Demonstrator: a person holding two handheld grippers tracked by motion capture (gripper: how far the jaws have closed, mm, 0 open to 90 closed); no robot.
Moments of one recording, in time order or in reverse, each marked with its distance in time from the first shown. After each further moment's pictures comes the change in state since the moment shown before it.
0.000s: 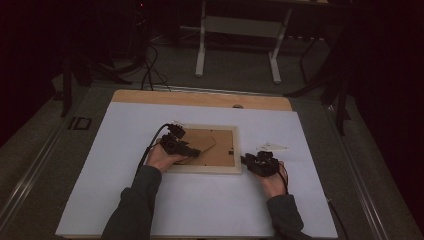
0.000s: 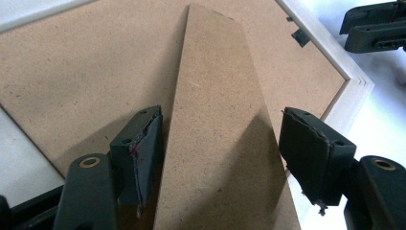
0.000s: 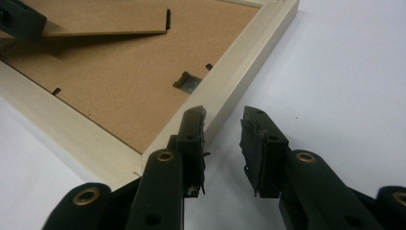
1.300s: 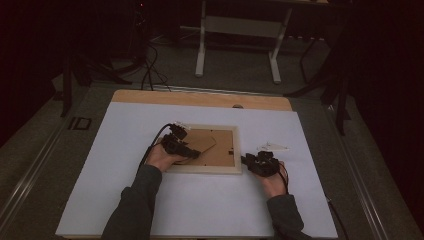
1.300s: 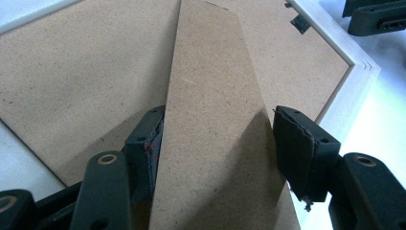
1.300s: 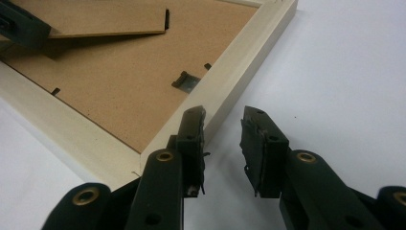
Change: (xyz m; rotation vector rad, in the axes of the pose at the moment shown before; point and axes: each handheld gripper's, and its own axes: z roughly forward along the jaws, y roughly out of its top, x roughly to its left) left arm -0.004 0.002 0.001 0.027 0.013 0.062; right arm -0.001 0.000 0.000 0.000 0.000 0.006
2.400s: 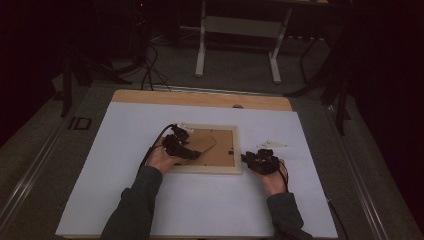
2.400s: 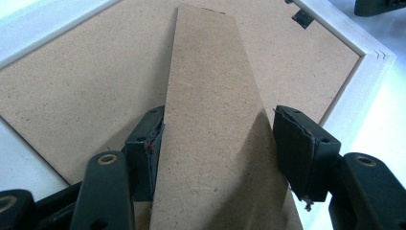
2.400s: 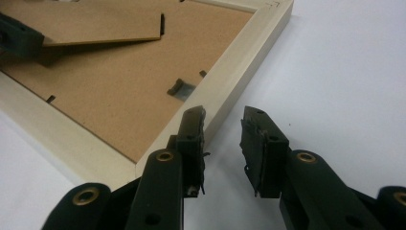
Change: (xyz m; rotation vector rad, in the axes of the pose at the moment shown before) left arm -0.012 0.000 -0.002 -0.011 0.083 0.106; right arm -0.002 0.007 0.001 0.000 -0.011 0.002
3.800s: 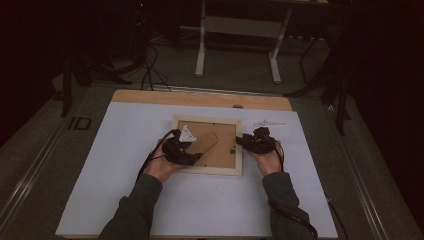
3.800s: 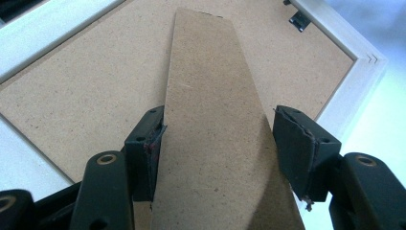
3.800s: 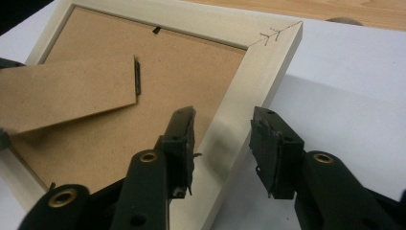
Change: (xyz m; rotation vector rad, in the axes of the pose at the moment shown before) left arm -0.042 -0.008 -0.025 -0.136 0.175 0.200; right arm -0.006 0.060 0.013 -0.013 0.036 0.048
